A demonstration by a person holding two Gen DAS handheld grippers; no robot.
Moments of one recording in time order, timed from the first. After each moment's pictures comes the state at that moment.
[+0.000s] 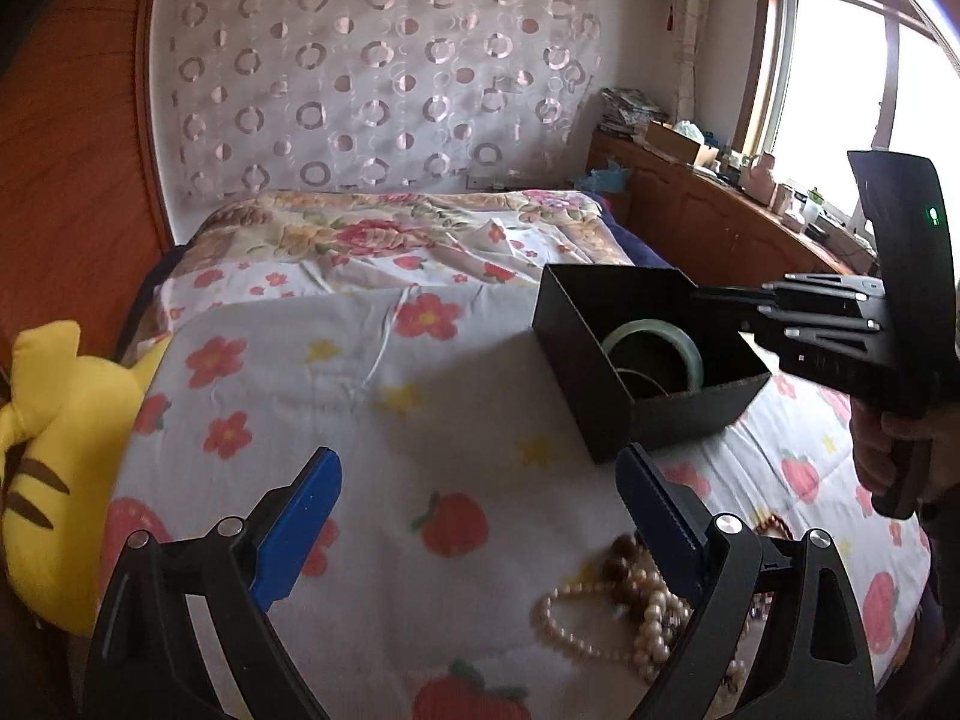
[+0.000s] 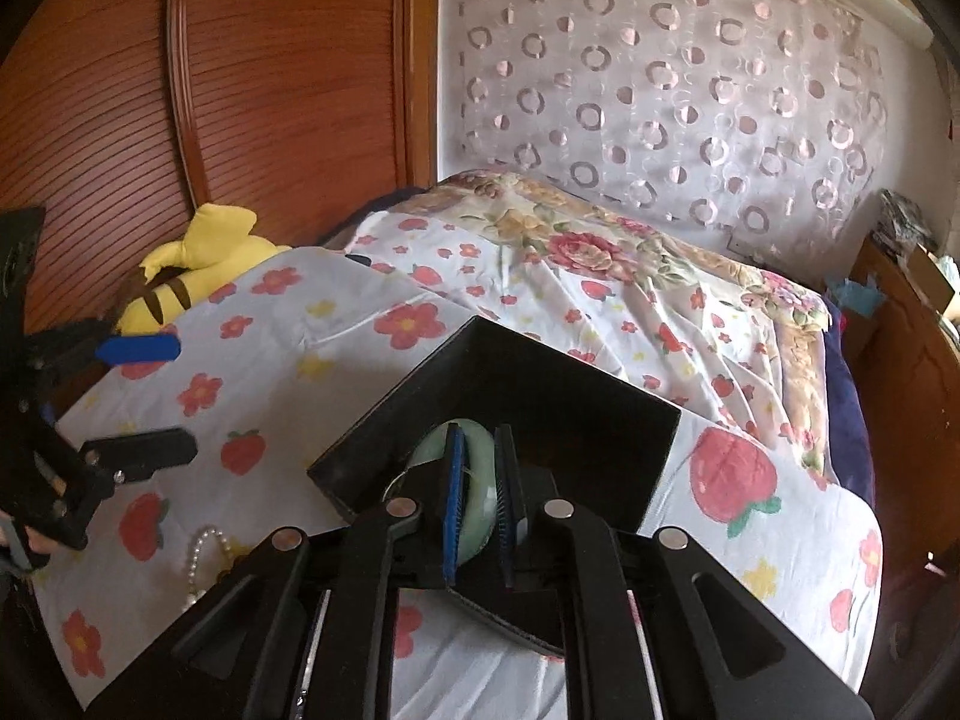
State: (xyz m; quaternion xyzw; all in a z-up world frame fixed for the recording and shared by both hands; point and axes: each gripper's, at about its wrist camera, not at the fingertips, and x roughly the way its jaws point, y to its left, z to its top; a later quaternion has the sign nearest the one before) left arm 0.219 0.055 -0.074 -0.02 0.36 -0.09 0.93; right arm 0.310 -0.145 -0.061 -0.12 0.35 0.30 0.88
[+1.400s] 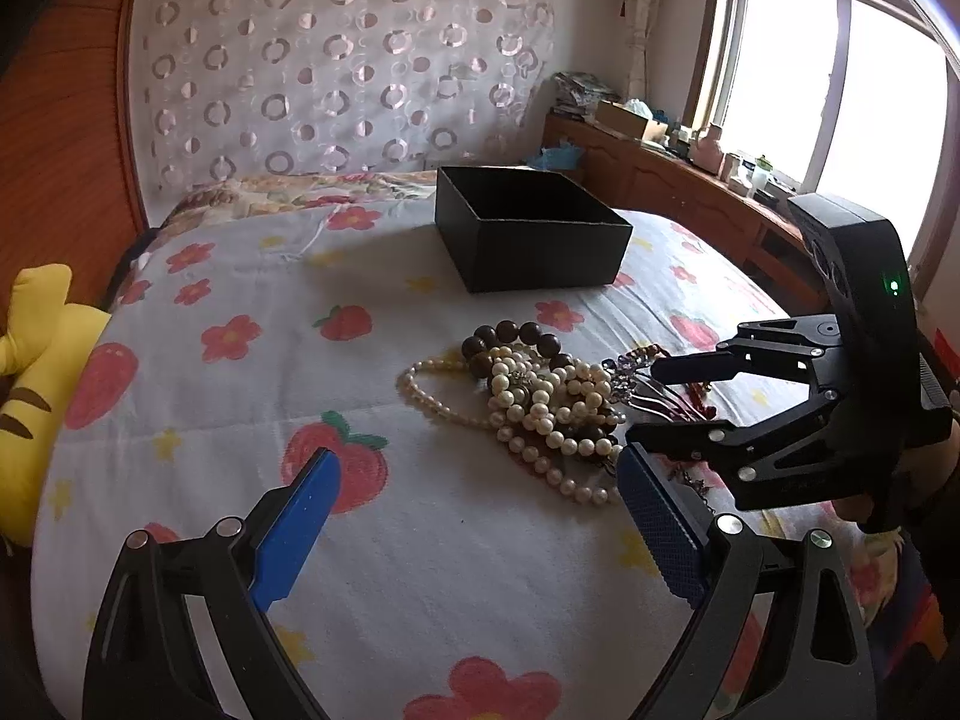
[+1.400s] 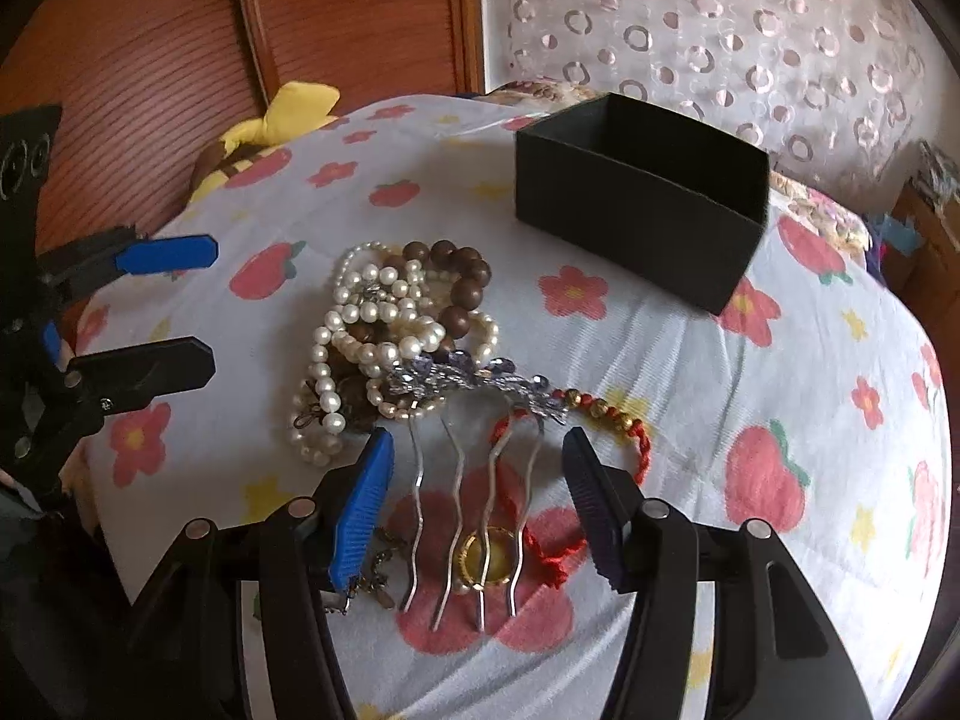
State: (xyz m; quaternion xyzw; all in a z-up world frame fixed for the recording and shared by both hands) left arm 0.104 0.014 -0.102 -0.01 0.36 -0.13 0.92; right arm 0.180 -0.154 -0.125 -0.16 0.43 0.33 0.83
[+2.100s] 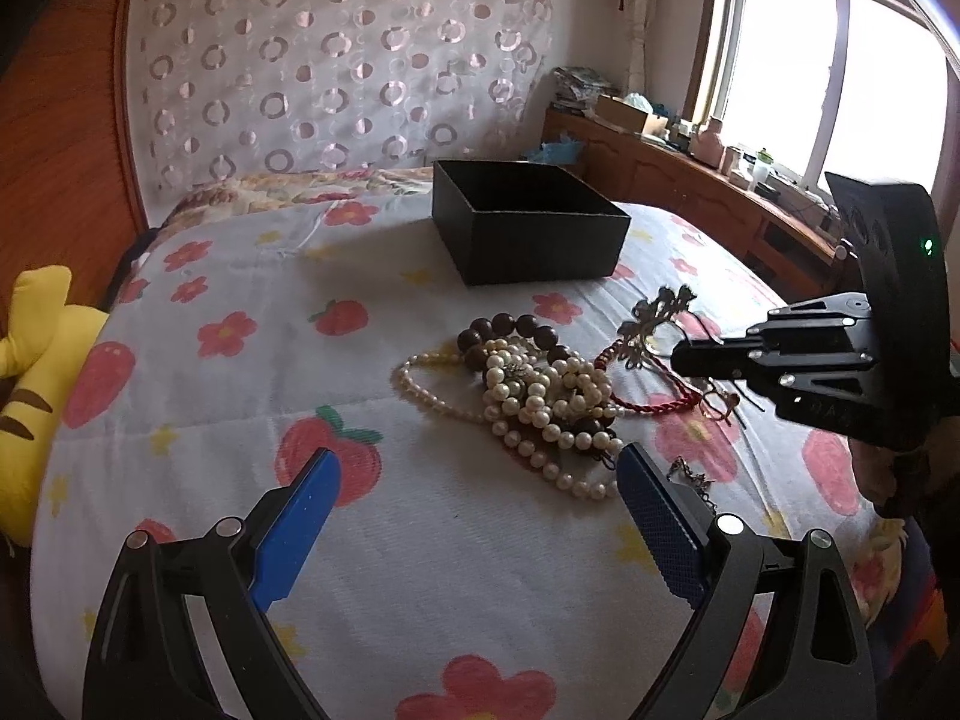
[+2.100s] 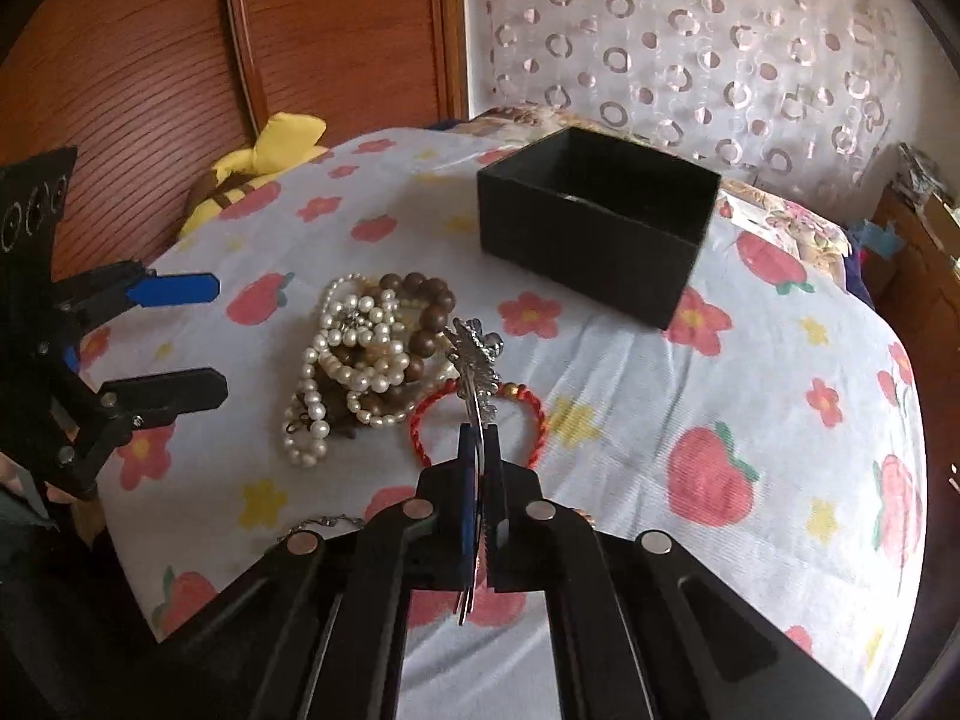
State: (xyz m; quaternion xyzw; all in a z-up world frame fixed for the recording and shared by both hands) left arm 0.103 0.008 -0.106 0.00 0.37 -0.13 0.92; right arm 0.176 -0.188 -0.100 -0.12 0.40 0.33 0.85
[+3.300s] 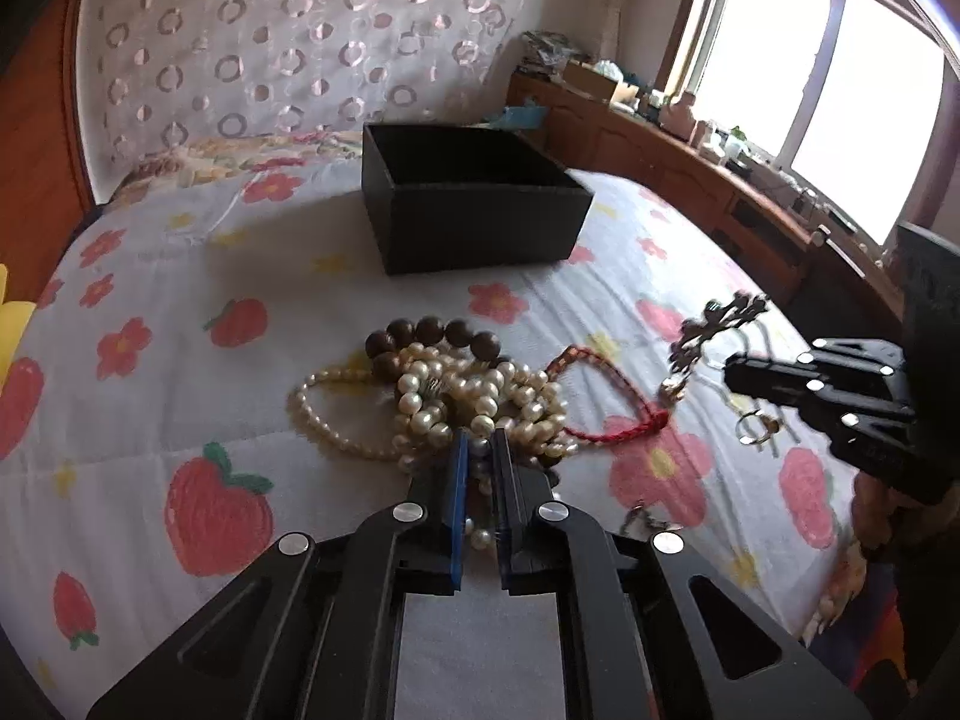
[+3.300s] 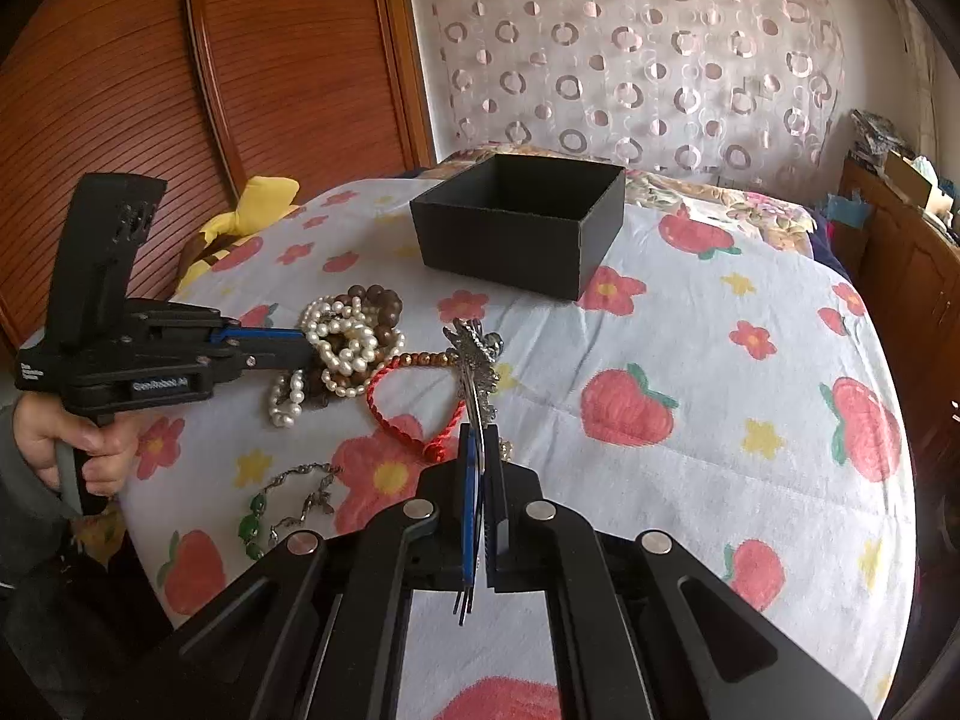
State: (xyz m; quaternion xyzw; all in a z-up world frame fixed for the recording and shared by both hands) left arm 0.144 -0.020 -0.111 -0.02 0.40 -0.18 0.90; right arm 0.156 -0.239 -0.102 -0.06 0.37 0.30 0.87
